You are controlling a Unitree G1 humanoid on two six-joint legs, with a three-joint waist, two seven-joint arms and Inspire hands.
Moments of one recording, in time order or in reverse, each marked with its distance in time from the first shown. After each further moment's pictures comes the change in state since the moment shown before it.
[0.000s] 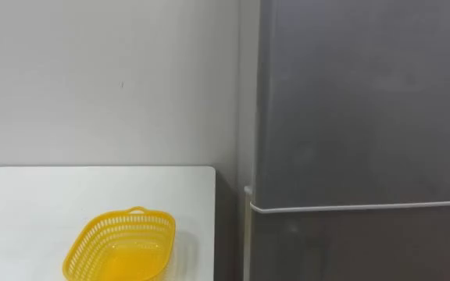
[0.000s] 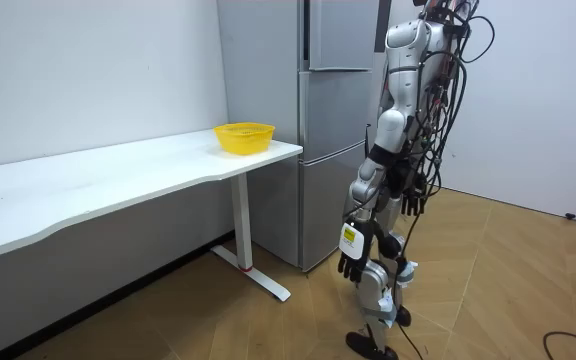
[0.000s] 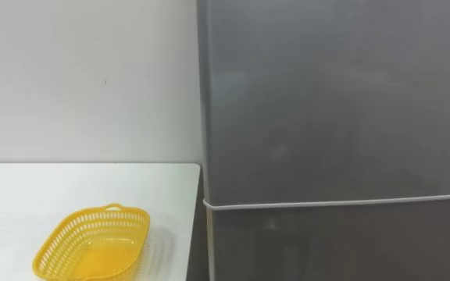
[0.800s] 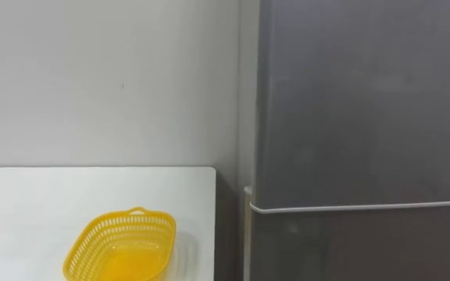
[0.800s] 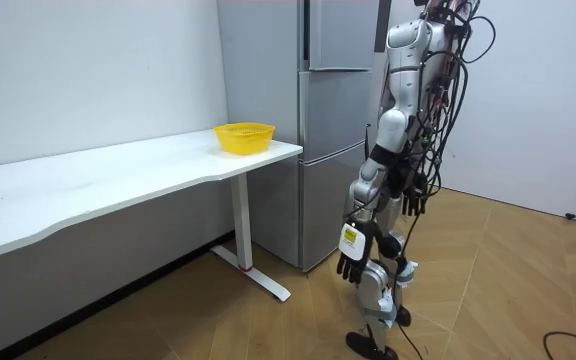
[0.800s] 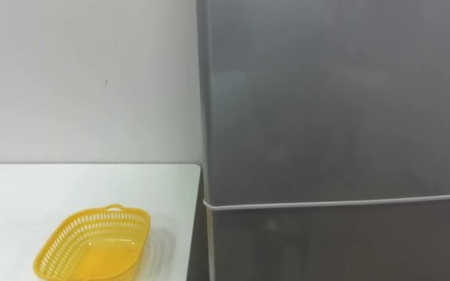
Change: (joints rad) left arm 0.009 -0.006 0.025 0.004 -0.065 -0.002 0.057; right arm 0.004 0.003 0.000 0.003 -0.022 0.005 -0.009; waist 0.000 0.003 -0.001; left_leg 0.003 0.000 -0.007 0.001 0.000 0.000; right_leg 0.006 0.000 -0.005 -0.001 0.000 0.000
